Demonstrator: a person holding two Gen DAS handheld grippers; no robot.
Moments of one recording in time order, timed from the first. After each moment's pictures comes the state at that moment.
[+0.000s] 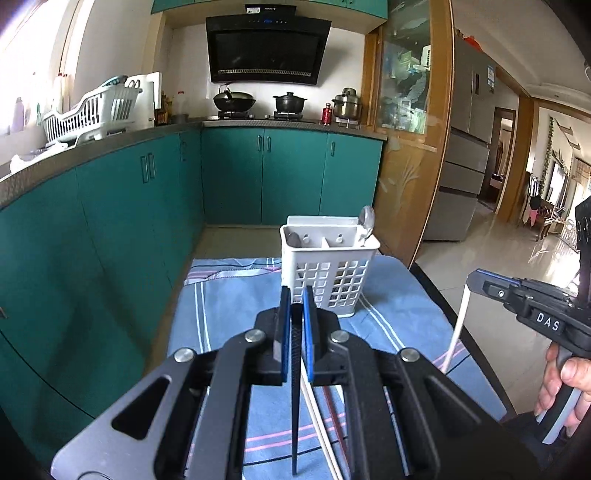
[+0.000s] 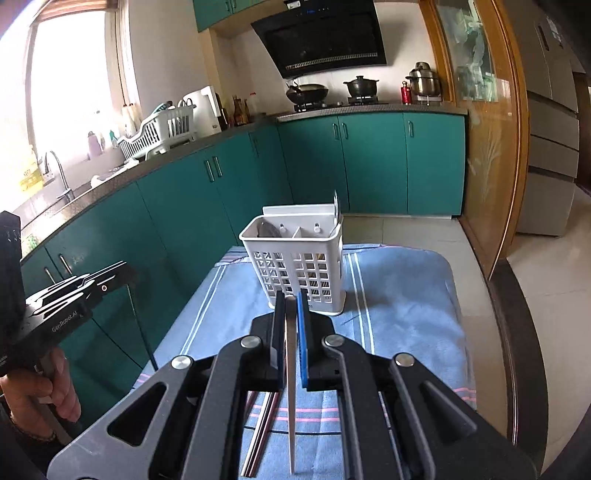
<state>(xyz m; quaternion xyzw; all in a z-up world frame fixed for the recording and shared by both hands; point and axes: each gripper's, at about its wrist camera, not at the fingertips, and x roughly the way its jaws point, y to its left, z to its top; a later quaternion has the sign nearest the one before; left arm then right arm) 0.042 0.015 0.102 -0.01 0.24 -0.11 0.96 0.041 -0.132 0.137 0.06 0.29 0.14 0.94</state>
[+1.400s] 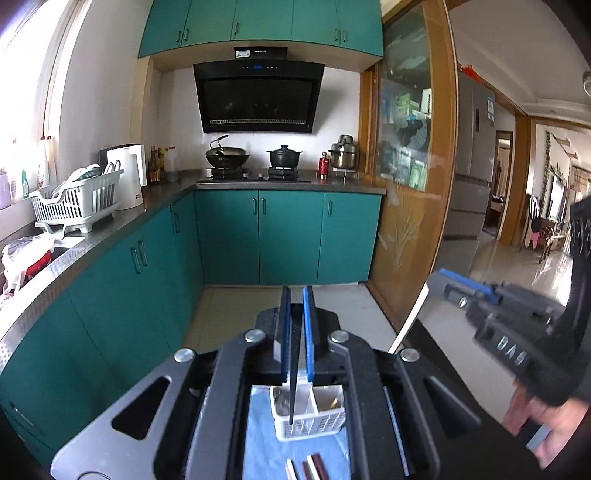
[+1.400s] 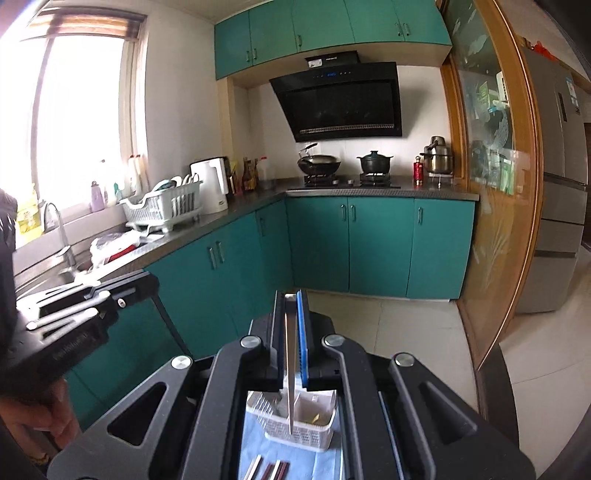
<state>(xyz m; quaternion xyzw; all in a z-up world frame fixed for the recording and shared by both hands) 0.160 -0.027 0.303 0.00 0.18 -0.11 0.98 0.173 -0.123 0.323 0.03 0.19 0.13 0.97</state>
